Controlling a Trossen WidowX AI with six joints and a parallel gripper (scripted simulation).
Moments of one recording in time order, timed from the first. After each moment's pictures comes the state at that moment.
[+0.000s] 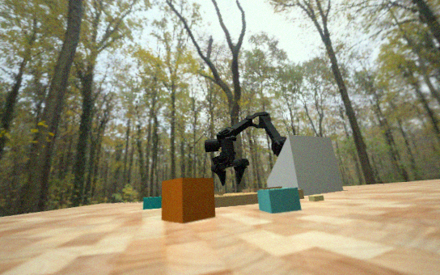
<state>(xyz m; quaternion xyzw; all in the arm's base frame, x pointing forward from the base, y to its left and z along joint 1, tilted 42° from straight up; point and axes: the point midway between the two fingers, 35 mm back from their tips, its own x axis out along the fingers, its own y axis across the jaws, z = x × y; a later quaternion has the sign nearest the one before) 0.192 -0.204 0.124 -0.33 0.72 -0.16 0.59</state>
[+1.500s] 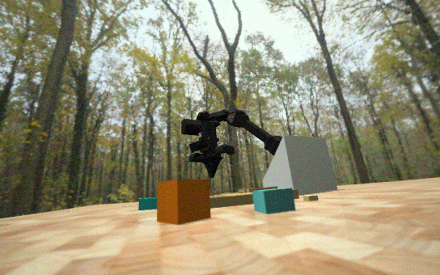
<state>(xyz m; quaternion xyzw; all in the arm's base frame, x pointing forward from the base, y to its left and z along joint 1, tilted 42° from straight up) 0.315 -0.113 0.064 -0.34 0.72 -0.14 0.59</state>
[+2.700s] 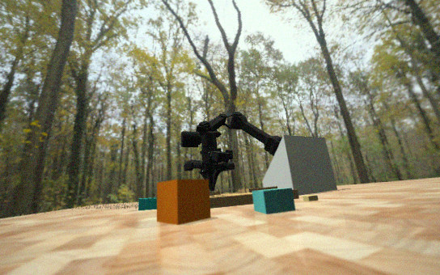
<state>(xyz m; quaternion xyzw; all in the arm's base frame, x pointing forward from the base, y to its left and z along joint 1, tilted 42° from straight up) 0.314 -0.142 0.030 -0.64 0.64 0.36 0.23</state>
